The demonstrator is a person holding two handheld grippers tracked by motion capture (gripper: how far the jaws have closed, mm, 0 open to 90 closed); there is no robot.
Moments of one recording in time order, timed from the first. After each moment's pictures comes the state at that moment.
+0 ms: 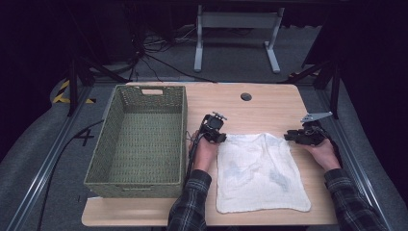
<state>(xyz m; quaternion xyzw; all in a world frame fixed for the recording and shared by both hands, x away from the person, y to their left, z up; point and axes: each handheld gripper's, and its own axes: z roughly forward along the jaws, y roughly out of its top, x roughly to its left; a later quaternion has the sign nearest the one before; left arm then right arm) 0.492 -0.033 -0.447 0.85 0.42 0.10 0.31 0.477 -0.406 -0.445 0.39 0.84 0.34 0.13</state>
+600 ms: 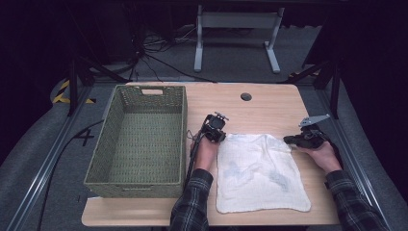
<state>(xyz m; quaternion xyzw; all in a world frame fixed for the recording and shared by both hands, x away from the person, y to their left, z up) 0.495 -0.035 -0.451 0.85 0.41 0.09 0.31 0.469 -0.402 -0.447 0.36 0.86 0.33 0.12</state>
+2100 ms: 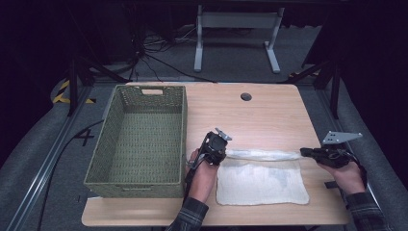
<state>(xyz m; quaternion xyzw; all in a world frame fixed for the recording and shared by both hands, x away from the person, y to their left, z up) 0.384 -0.027 -0.408 0.86 0.38 0.14 0.31 0.378 -0.423 -0.411 0.35 0.85 0.37 0.16</state>
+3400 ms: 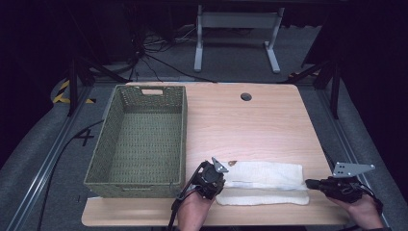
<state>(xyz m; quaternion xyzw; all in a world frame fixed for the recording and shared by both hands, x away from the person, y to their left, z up) 0.304 -0.003 -0.417 0.88 0.35 0.06 0.31 0.292 -0.425 -0.428 0.32 0.86 0.38 0.10</state>
